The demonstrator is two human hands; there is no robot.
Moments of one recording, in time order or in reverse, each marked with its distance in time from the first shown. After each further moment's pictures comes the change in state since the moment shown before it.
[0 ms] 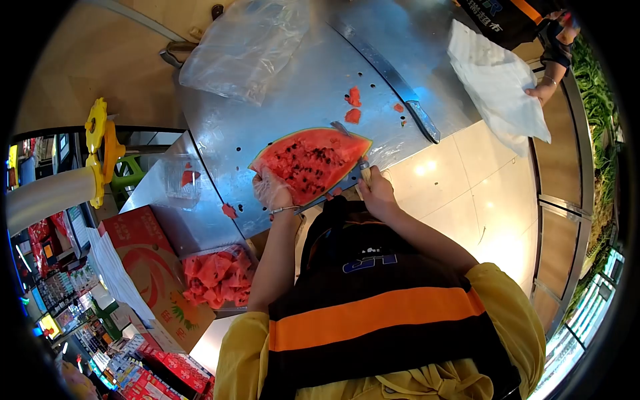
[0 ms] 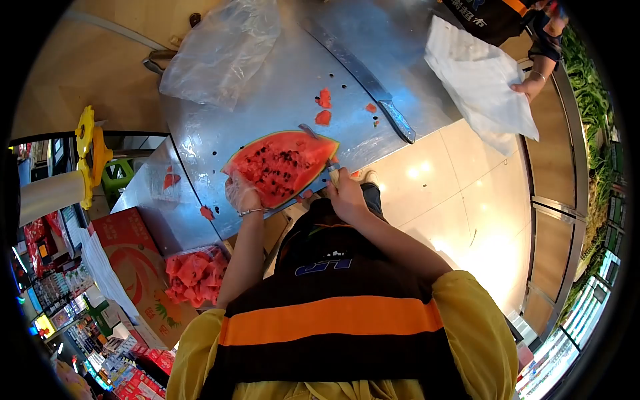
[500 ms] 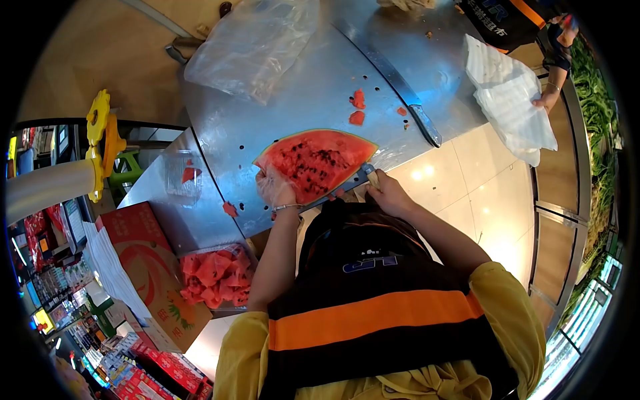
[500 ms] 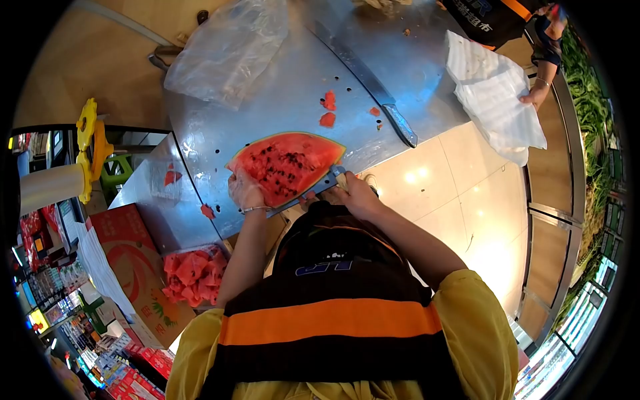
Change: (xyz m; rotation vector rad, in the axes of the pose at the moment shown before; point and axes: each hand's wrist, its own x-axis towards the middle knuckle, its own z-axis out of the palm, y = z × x) left_hand 0.012 -0.014 -0.002 0.244 -0.021 0.073; right_hand 0.009 0.007 -0.027 -0.020 -0.252 -0.067
